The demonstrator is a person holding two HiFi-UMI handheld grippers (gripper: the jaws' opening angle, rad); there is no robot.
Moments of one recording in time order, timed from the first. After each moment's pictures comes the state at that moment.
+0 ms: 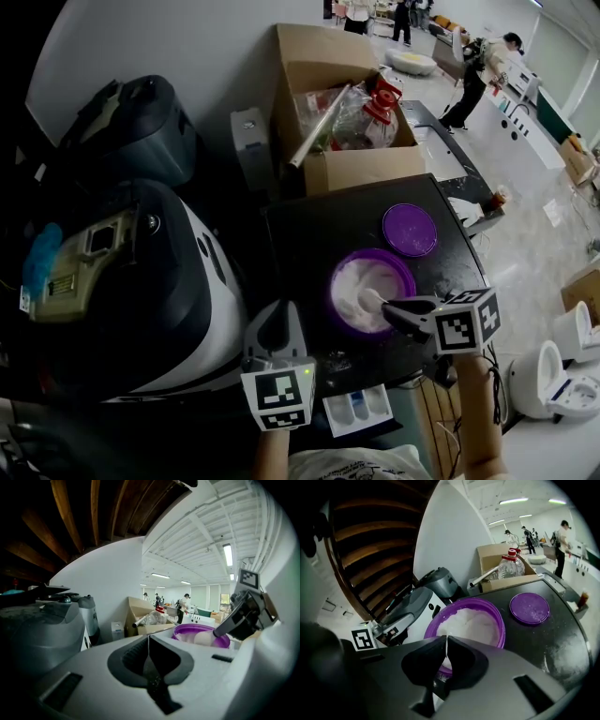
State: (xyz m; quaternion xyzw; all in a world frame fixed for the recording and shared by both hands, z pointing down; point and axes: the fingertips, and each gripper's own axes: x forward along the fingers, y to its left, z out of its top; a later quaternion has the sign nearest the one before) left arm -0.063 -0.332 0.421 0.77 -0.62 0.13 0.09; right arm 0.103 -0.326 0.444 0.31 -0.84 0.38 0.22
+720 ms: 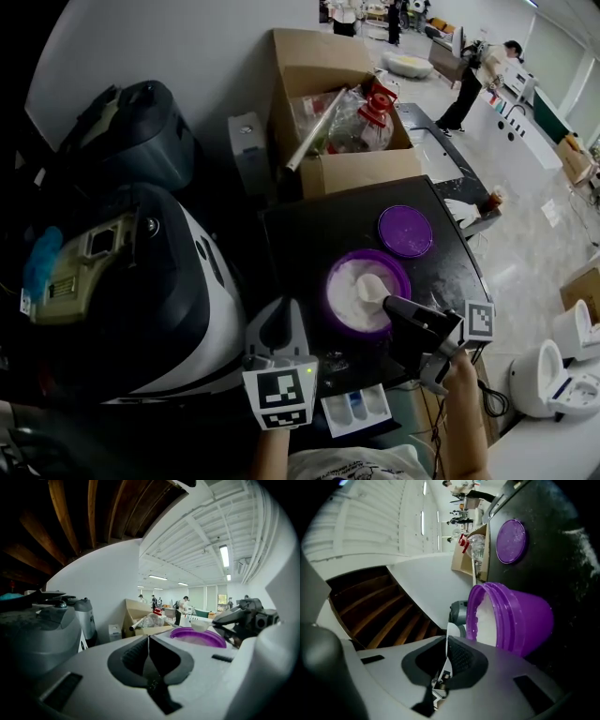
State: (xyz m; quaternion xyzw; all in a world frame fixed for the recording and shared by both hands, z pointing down) left arm -0.051 -0.333 0.409 0.78 -0.61 0.13 0.07; right arm 0.115 -0.329 0.413 0.19 -0.70 0.65 -0.22
